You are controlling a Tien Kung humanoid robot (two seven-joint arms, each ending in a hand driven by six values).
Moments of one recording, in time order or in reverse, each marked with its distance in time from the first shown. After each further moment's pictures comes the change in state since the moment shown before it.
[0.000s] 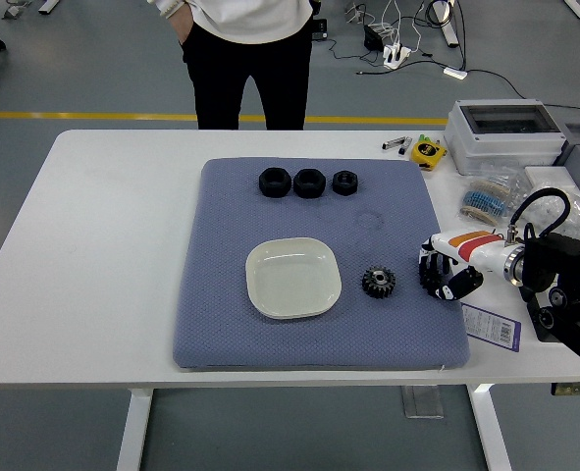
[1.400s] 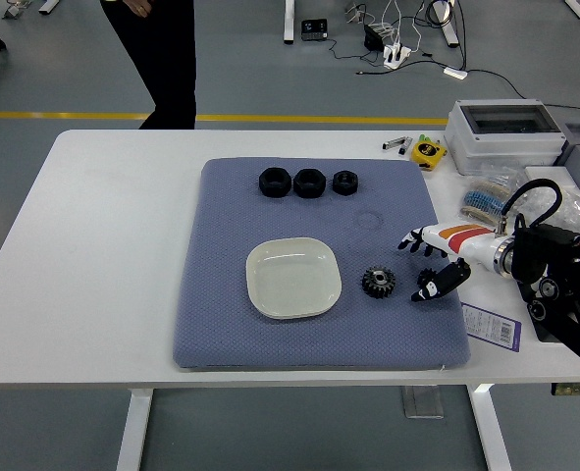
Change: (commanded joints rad) left arm 0.001 -0.002 0.000 0.000 -0.007 -0.003 -0.002; right arm 0.009 0.018 0.047 0.065 -0.031 0.075 -0.073
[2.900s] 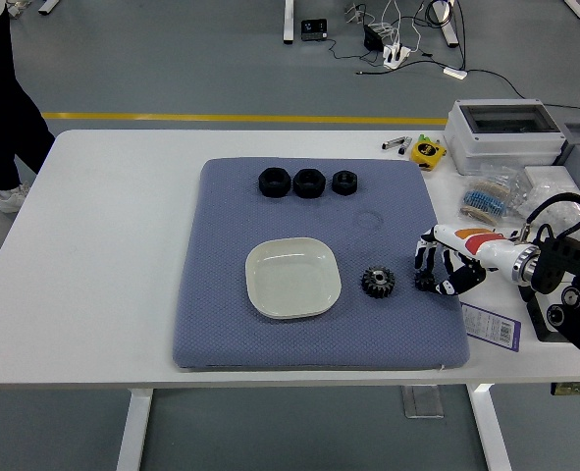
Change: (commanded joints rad) left arm 0.005 -0.002 -0.004 0.000 0.000 -0.001 0.000; right arm -0.066 -0.027 0.068 -0.038 0.155 -0.088 0.161
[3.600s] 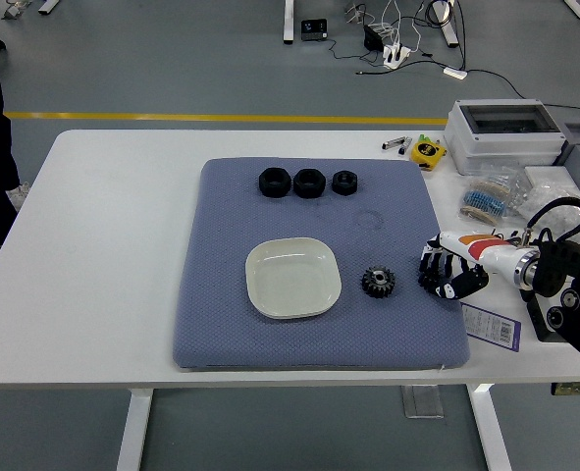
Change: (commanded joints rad) left arm -0.008 -0.003 0.016 0.000 -0.031 -0.002 -0.005; right arm 0.002 0.013 -0.017 -0.056 -0.029 0.022 -0.035
